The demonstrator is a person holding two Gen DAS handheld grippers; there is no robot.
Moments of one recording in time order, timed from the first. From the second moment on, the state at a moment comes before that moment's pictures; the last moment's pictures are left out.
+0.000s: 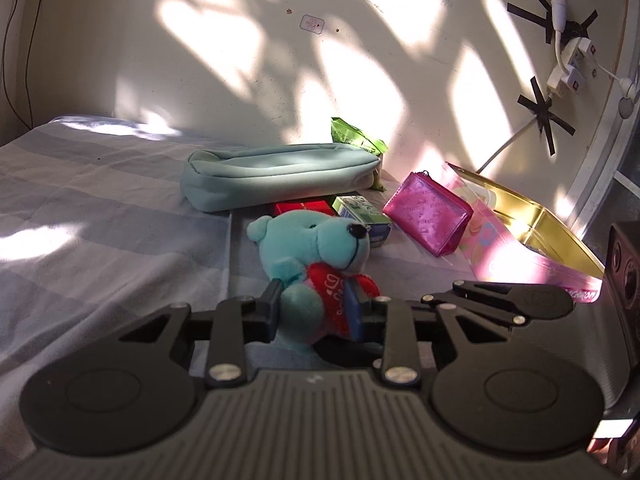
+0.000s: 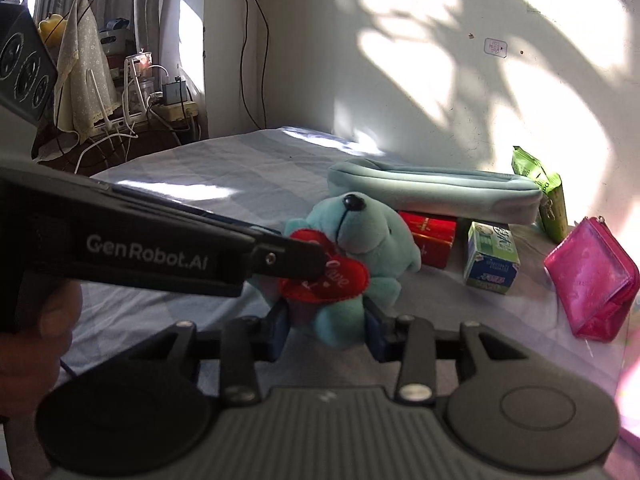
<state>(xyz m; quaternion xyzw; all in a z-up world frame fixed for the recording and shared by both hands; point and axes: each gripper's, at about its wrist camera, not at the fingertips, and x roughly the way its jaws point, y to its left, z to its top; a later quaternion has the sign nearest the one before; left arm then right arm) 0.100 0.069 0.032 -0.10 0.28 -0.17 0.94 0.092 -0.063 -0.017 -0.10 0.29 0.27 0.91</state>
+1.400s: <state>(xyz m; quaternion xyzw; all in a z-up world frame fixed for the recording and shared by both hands) 0.115 -0.259 0.070 0.09 0.23 -0.33 0.91 0.032 -0.393 0.015 0.00 0.17 -0.13 0.98</state>
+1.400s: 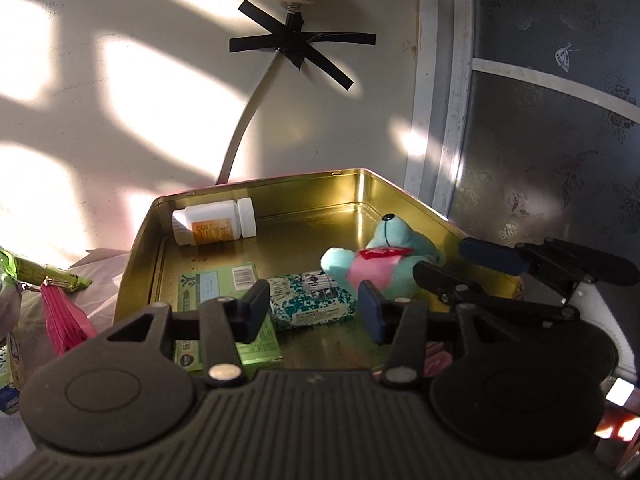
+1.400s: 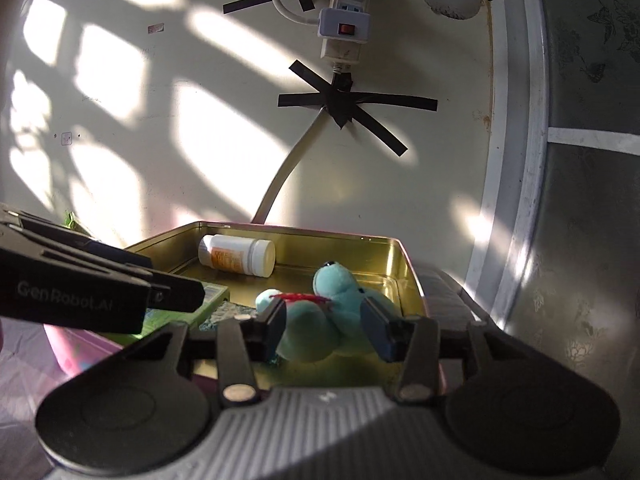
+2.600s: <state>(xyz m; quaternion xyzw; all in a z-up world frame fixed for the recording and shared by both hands) 0.067 -0.102 0.032 0.07 0.30 -0.19 0.93 -0.024 -0.284 0.020 0.09 0.18 -0.03 0.98</state>
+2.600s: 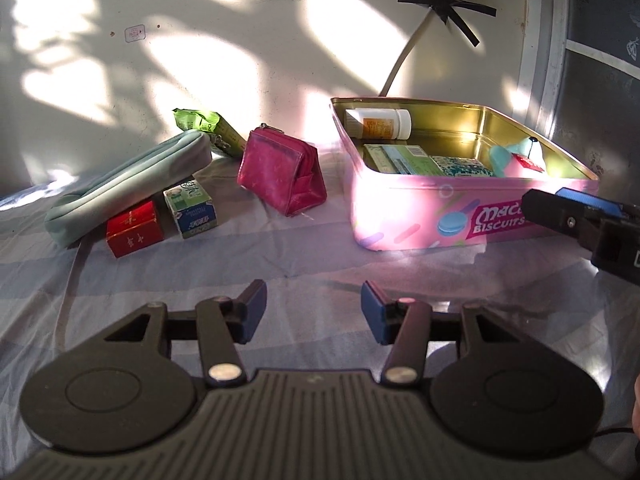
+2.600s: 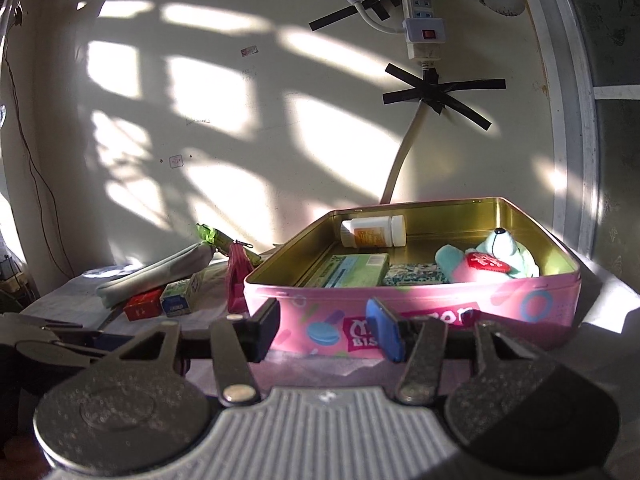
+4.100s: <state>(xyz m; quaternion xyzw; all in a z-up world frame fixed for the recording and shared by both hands) 0.118 0.031 0.001 -0.06 0.28 -0.08 0.96 0.074 -0.180 -0.023 -0.04 0.36 0.15 0.92</state>
